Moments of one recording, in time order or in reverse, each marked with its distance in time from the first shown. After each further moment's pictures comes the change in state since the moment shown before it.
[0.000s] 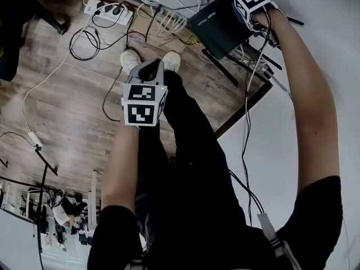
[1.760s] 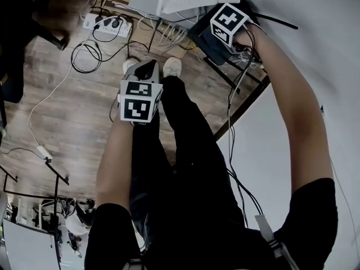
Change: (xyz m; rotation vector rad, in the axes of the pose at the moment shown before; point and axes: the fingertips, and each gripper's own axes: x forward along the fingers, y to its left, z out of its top) left arm 0.008 0.038 0.032 0.108 0.088 -0.076; right arm -0.012 0.121 0.000 -0.176 0.060 0.341
